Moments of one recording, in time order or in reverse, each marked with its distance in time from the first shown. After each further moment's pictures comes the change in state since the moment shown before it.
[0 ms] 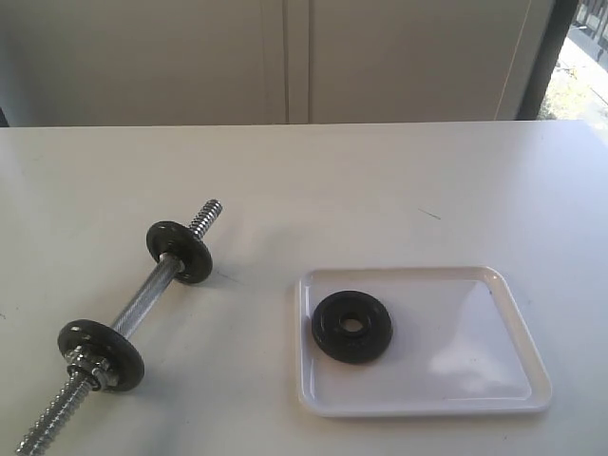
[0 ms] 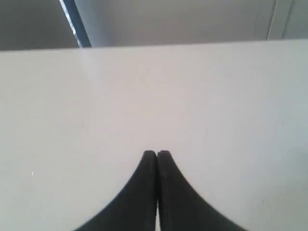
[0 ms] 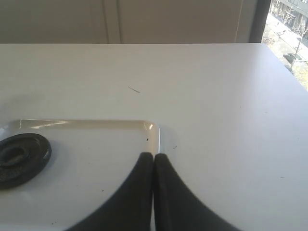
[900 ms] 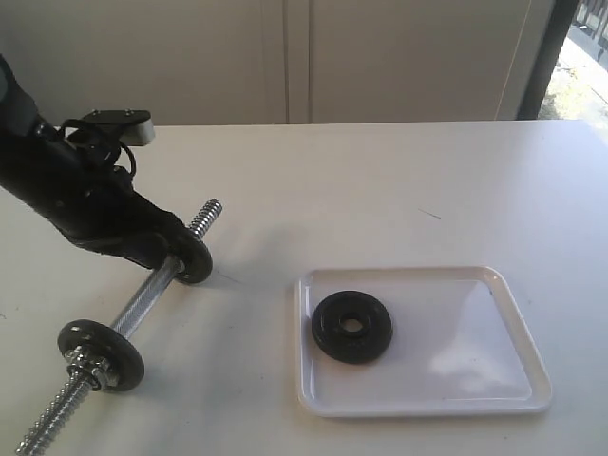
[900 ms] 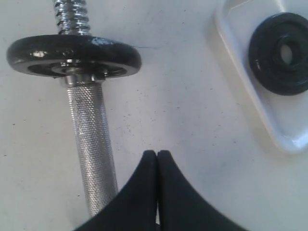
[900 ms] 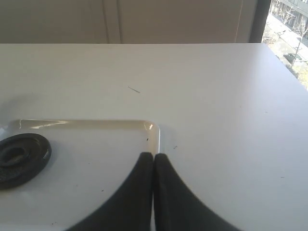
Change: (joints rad) left arm -0.421 0.828 -0.605 -0.654 0.621 0.513; right arm 0.000 0.000 0.000 0.000 0.000 0.000
